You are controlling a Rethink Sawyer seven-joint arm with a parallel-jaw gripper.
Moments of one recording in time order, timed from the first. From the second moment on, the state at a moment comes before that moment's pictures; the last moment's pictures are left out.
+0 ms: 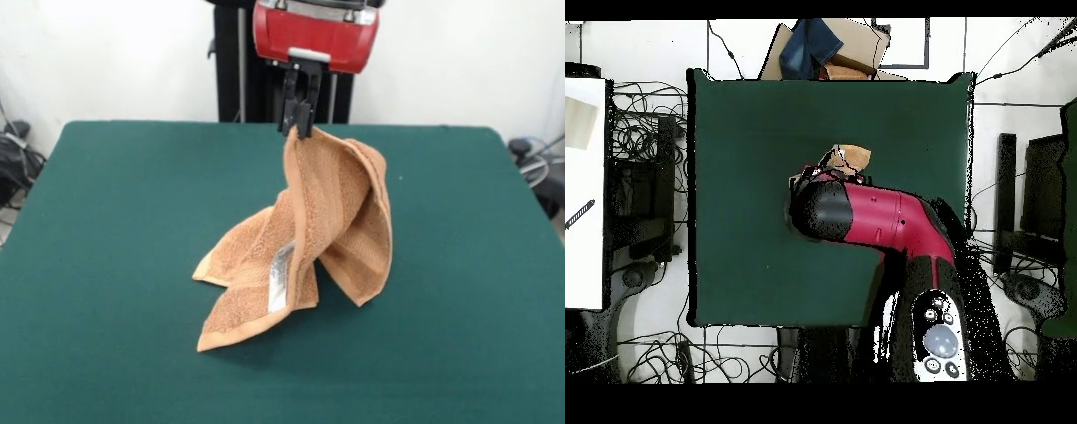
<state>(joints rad) -0.24 -0.86 0.01 1.70 -0.10 0.50 1.76</state>
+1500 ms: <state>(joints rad) -0.46 -0.76 0.20 1.50 -0.14 0.79 1.74</state>
